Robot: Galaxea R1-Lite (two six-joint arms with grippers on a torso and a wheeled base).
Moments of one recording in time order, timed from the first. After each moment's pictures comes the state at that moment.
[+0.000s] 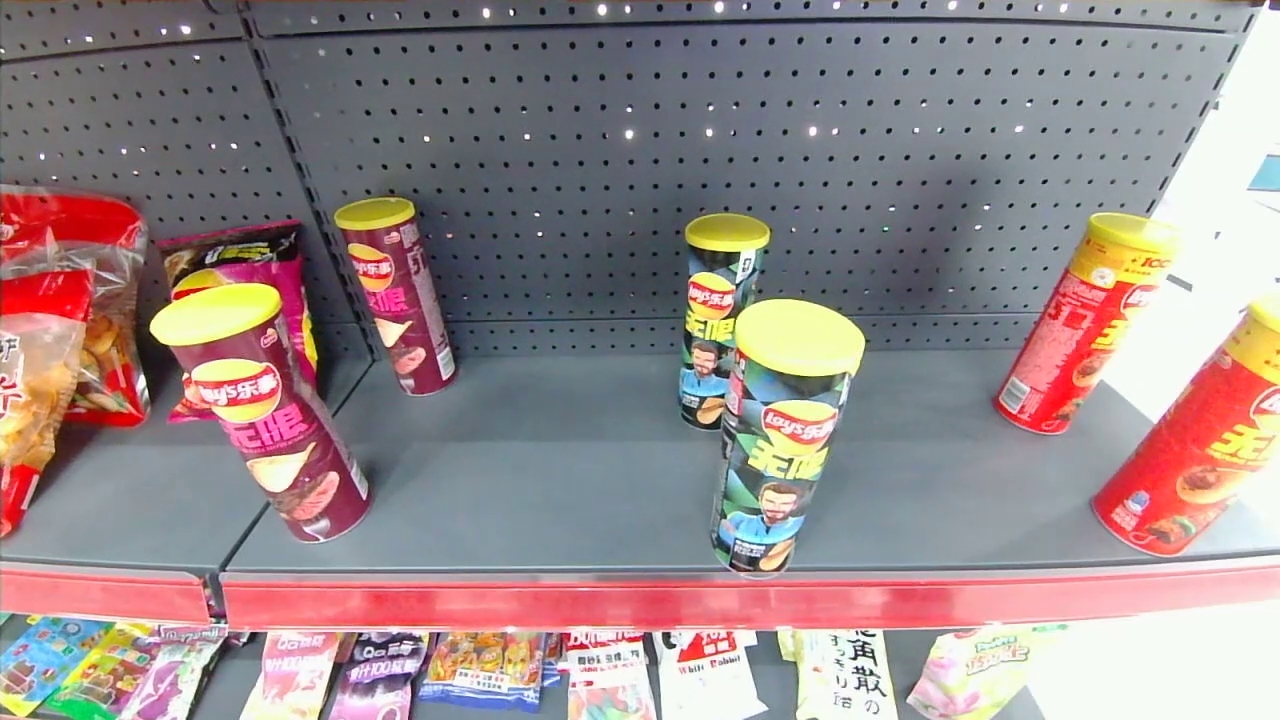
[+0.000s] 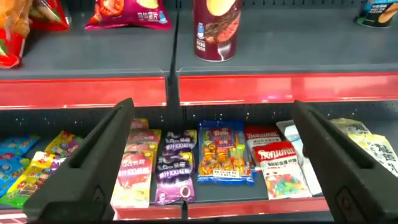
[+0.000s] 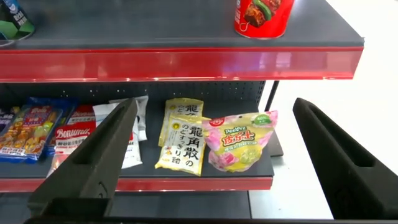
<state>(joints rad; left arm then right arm) 0.00 0.00 -0.01 0.01 -0.05 -0.01 -0.08 0.10 0.00 0.00 0.07 -0.01</state>
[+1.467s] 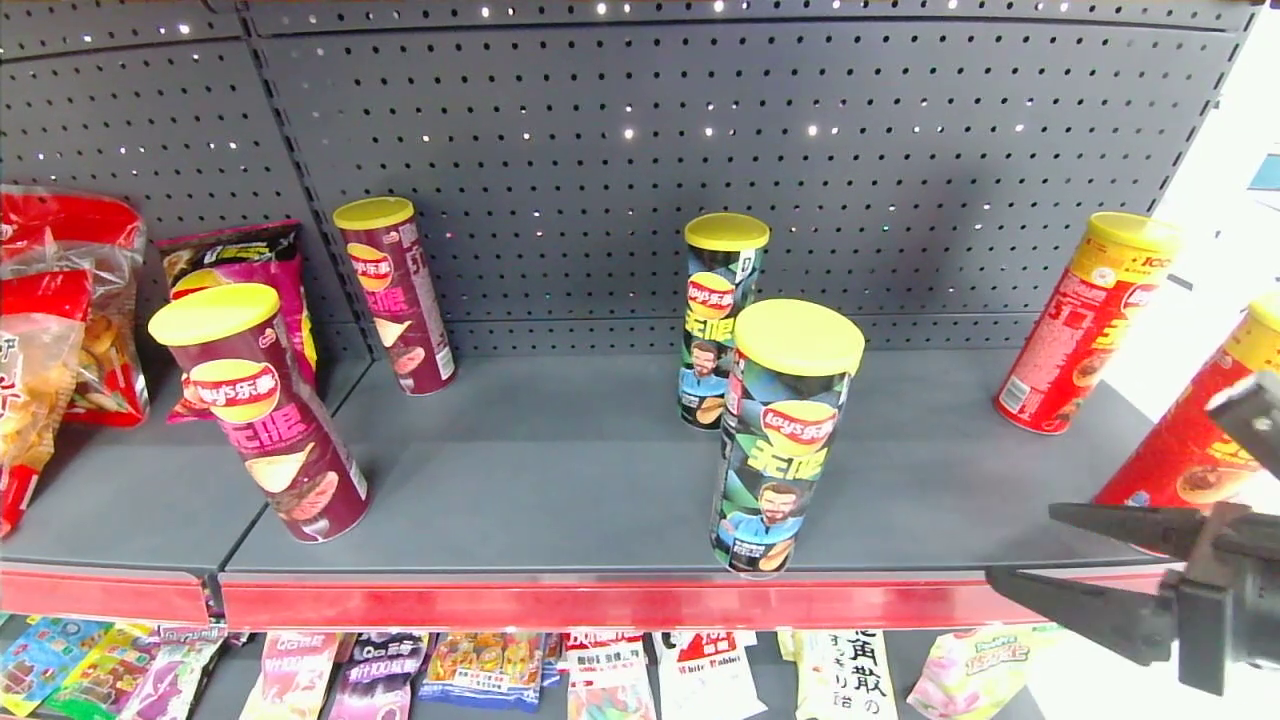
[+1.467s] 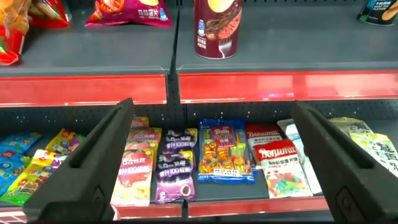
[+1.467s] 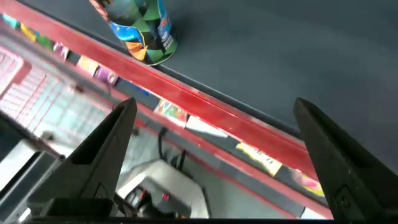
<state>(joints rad) 0.00 0.00 0.00 0.01 -0.04 -0.01 0.33 1.10 -0.54 -0.06 0.27 -0.01</state>
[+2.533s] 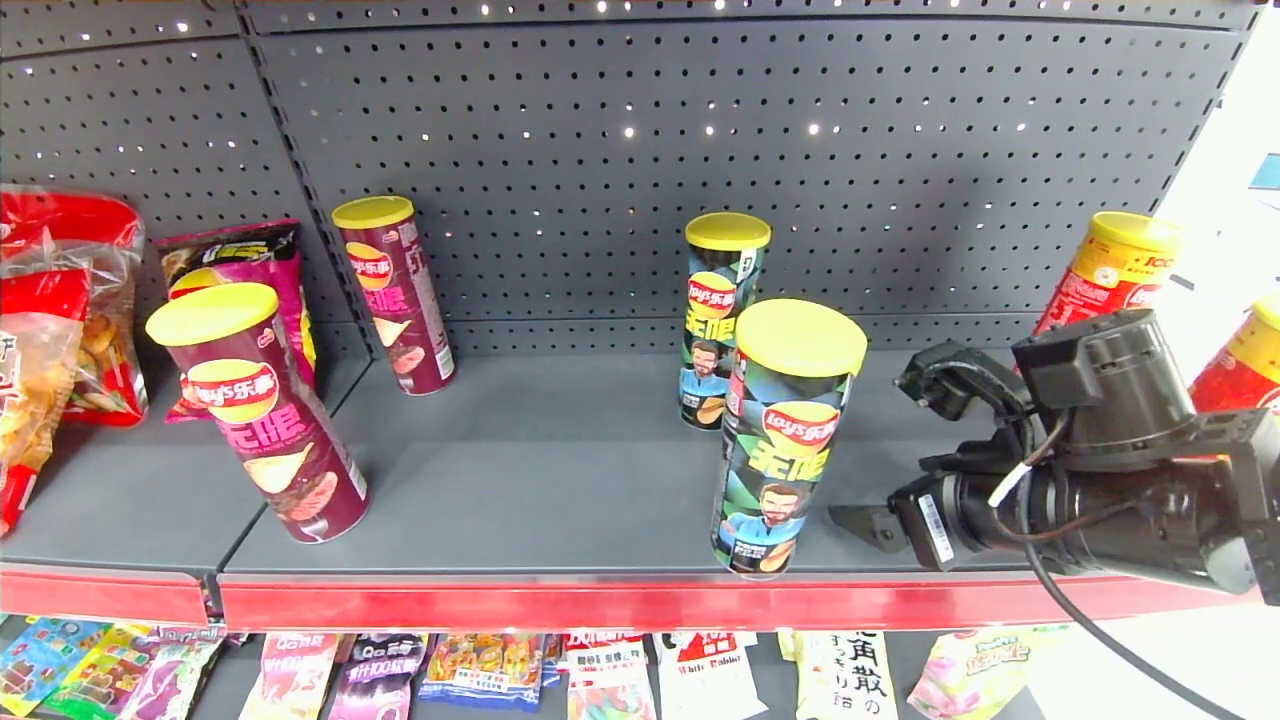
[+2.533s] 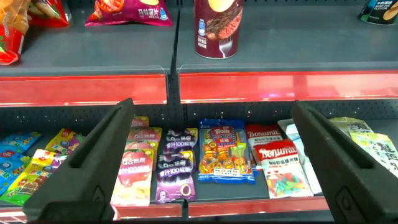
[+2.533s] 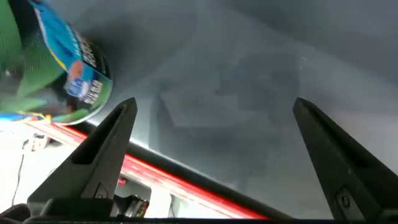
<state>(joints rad) 0.00 0.00 0.00 0.01 -0.04 -0.01 0.54 1.55 -0.79 -0.06 -0.17 -0.01</state>
